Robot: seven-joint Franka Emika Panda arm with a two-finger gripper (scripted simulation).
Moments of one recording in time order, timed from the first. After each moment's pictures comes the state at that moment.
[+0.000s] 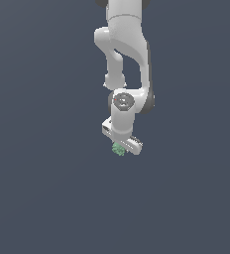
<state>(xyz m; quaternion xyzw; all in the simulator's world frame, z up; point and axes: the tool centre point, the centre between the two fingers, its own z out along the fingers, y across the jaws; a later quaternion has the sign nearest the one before) -0.020 0.028 0.050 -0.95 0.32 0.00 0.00</state>
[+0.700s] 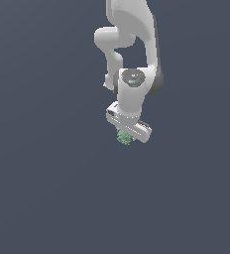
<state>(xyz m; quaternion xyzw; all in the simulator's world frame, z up) -0.038 0.052 0.124 -0.95 0.32 0.00 0.00</state>
